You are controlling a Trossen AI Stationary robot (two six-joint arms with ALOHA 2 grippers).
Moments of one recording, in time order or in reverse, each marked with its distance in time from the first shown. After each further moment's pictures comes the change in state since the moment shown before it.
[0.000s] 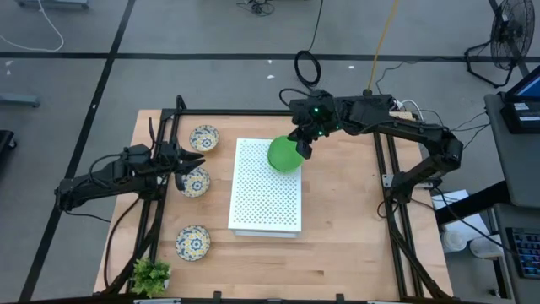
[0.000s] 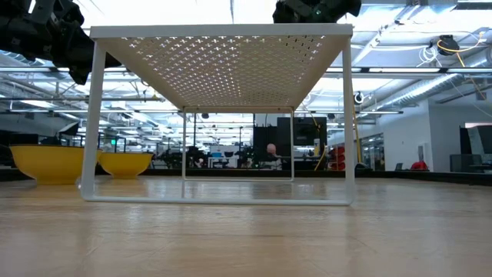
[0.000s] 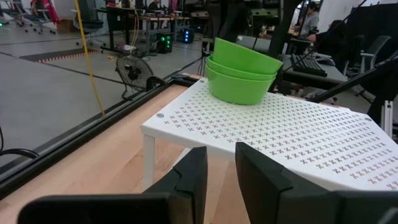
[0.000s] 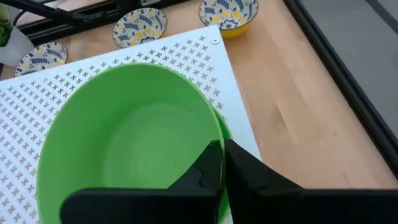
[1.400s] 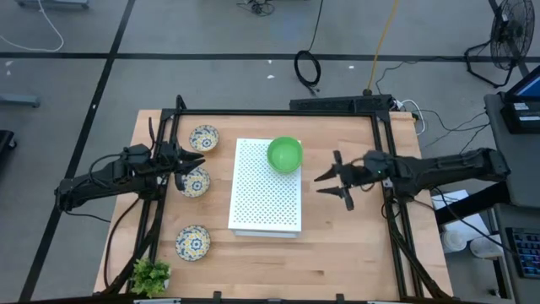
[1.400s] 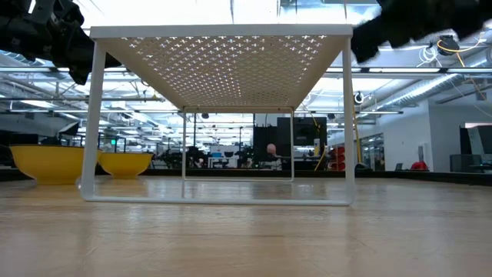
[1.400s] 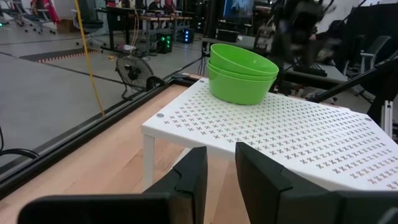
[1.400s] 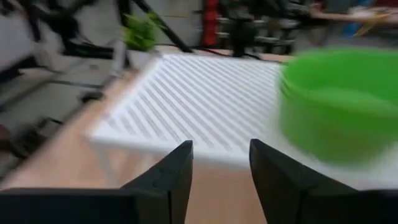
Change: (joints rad) left arm 0.000 0.000 0.000 0.000 0.000 0.000; right arm 0.402 -0.699 -0.907 0.694 0.110 -0.045
